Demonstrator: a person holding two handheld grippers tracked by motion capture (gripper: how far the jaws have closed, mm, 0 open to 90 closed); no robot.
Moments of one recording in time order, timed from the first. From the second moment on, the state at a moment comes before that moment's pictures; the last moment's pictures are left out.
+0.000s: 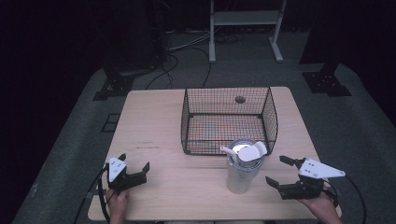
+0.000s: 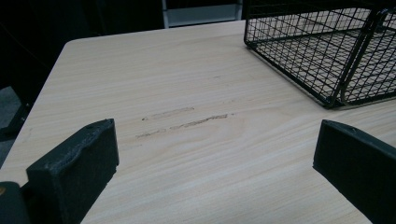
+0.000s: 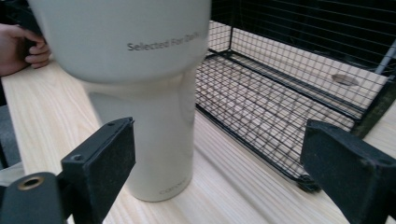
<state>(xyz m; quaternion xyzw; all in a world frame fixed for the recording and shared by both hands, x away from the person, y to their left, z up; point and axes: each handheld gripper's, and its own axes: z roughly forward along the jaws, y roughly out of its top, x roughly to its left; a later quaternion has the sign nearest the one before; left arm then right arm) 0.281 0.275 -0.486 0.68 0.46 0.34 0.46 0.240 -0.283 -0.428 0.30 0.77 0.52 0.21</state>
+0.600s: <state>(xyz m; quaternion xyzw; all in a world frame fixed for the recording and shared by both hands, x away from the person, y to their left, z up) 0.281 0.275 -0.486 0.68 0.46 0.34 0.47 0.241 -0.255 -0.428 0.26 0.79 0.53 0.18</state>
